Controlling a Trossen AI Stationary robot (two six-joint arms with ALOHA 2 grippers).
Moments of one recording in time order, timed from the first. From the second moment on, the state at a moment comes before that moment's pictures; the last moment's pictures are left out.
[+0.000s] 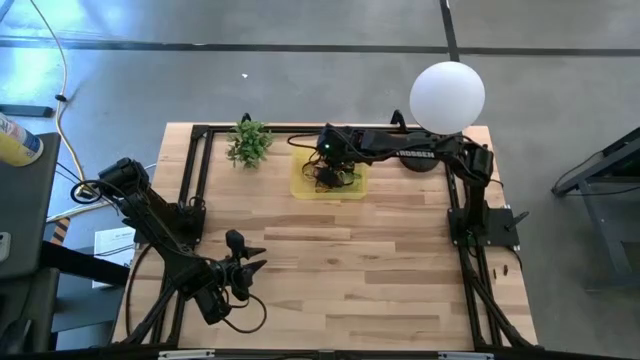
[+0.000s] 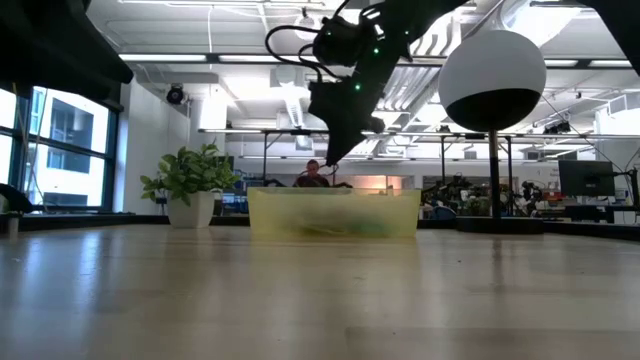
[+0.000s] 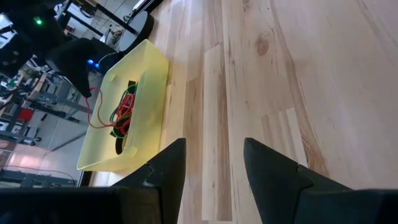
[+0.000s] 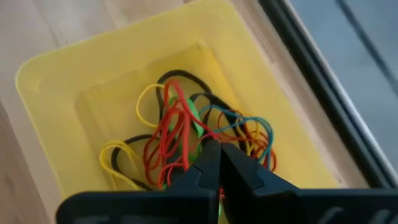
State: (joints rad) left arm -0.80 1.50 0.84 -0.66 -1.07 -0.46; right arm -0.33 1.93 1.55 -0.61 0.19 0.08
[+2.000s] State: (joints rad) left arm -0.26 1.56 0.84 0.58 -0.41 0.80; right arm -0.20 0.93 0.39 0.40 -0.13 -0.17
